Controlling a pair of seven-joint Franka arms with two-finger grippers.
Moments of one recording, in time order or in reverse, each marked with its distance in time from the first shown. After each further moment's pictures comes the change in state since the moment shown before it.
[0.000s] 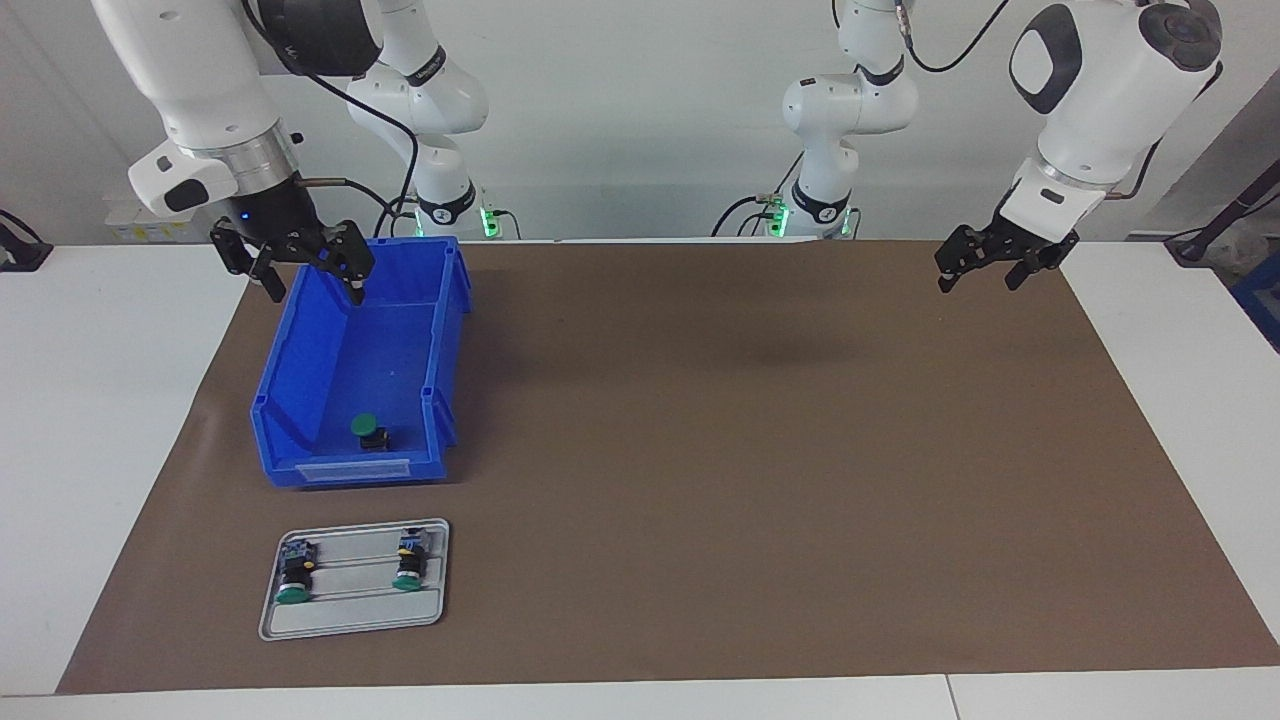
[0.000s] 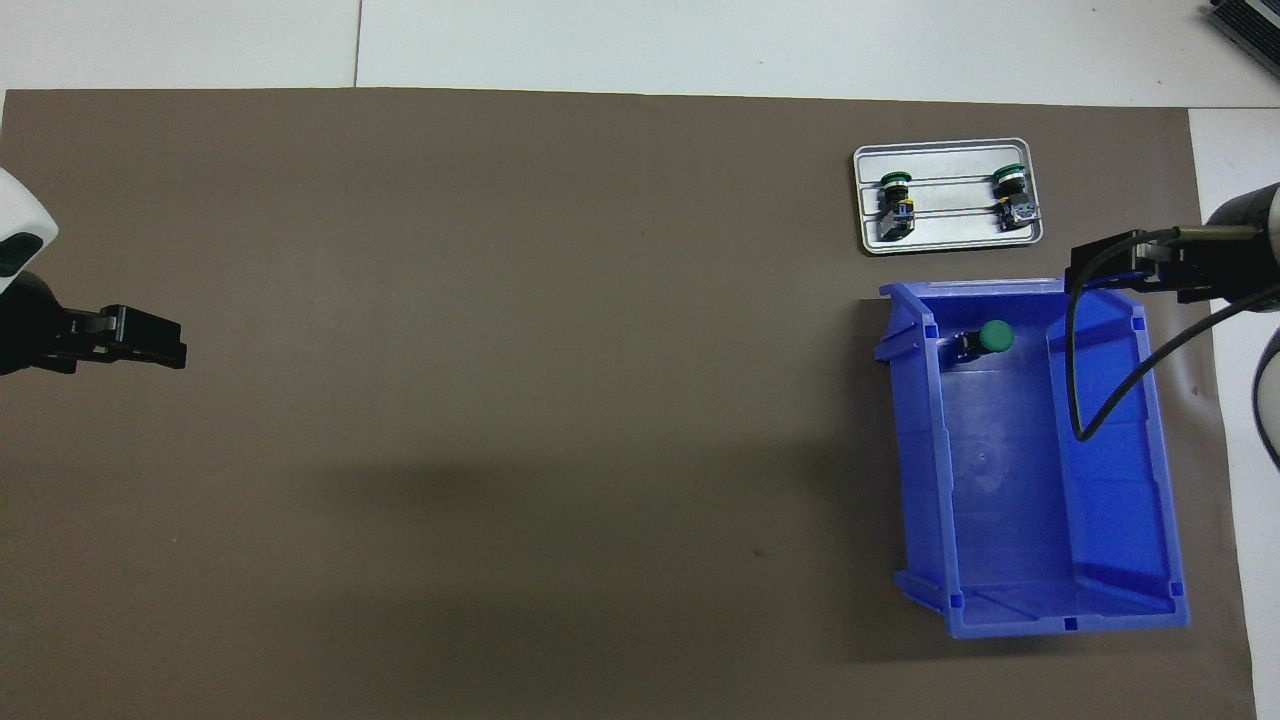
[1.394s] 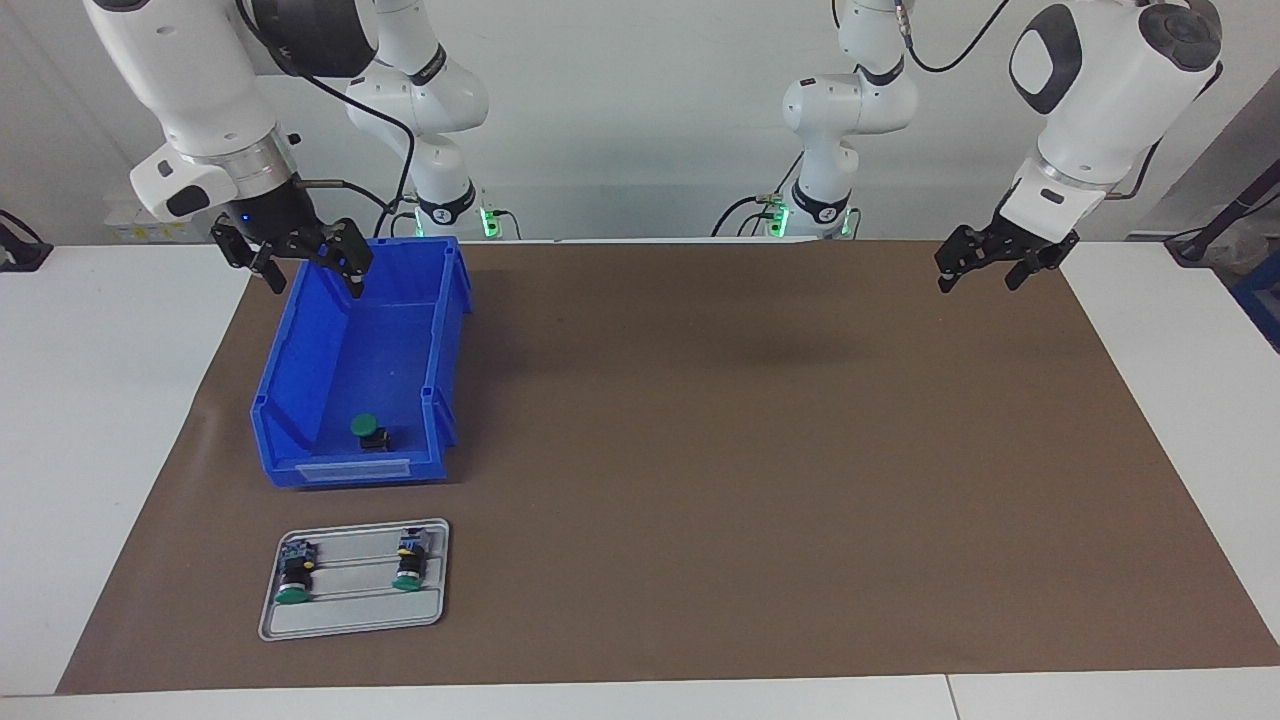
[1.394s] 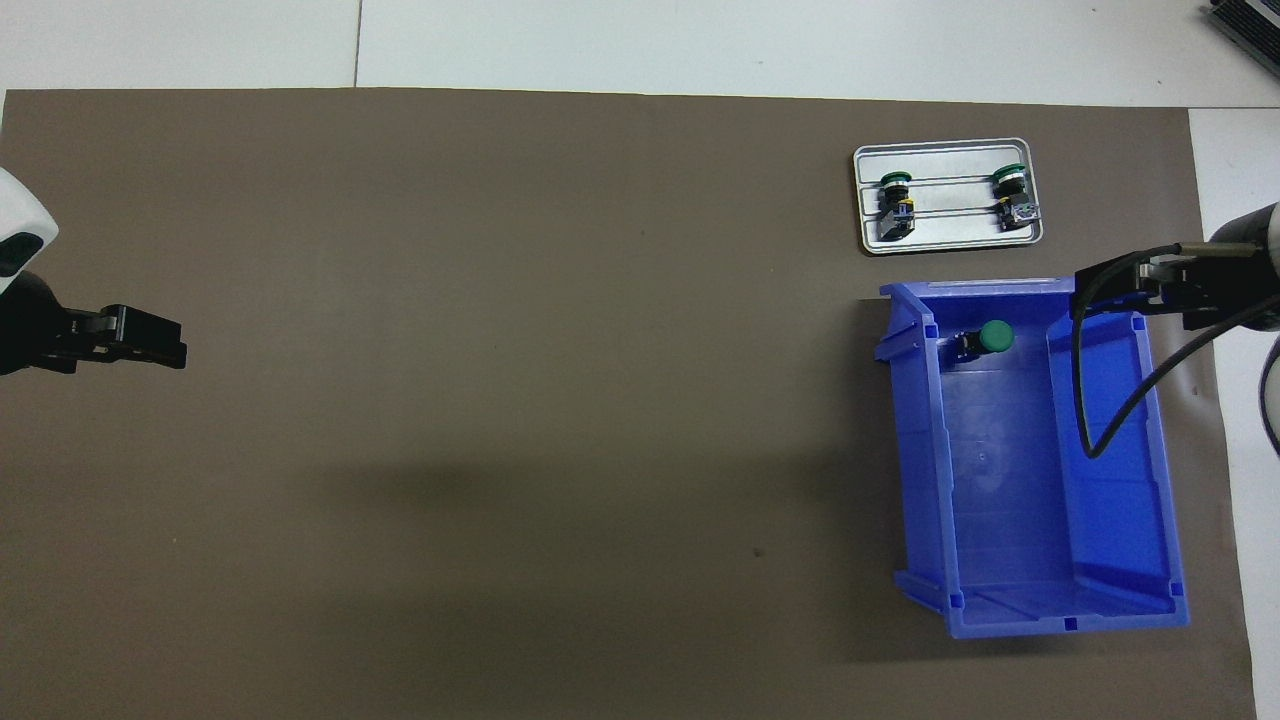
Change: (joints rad) left arm 0.000 0.000 0.000 0.000 0.000 0.000 0.000; right arm 0.125 -0.001 -0.137 -0.007 0.000 -0.065 0.000
